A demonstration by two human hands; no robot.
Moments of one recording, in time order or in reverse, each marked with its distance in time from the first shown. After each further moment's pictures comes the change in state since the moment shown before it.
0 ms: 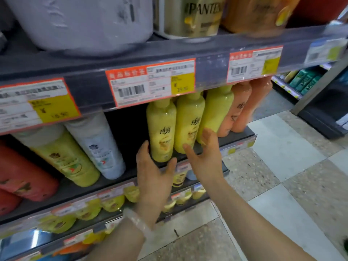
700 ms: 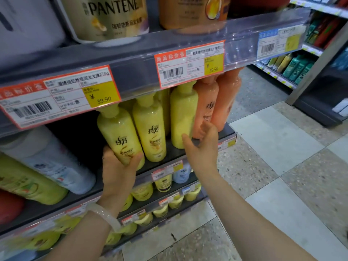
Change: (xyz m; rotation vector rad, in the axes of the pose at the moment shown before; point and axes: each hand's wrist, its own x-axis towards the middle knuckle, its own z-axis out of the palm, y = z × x) left_hand 0.027 0.016 0.019 0.028 0.052 -0.040; right_hand 0.039 0.023 -0.053 0.120 0.179 0.086
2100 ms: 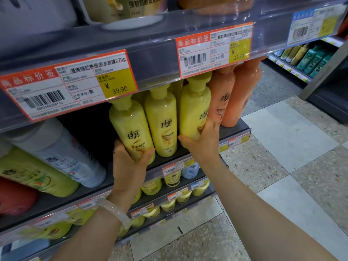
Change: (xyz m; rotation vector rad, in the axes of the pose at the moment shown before) left_hand 0.004 -0.010 0.002 -0.031 -0.016 0.059; right_hand 0.018 0.021 0.025 -0.245 -0.113 -0.030
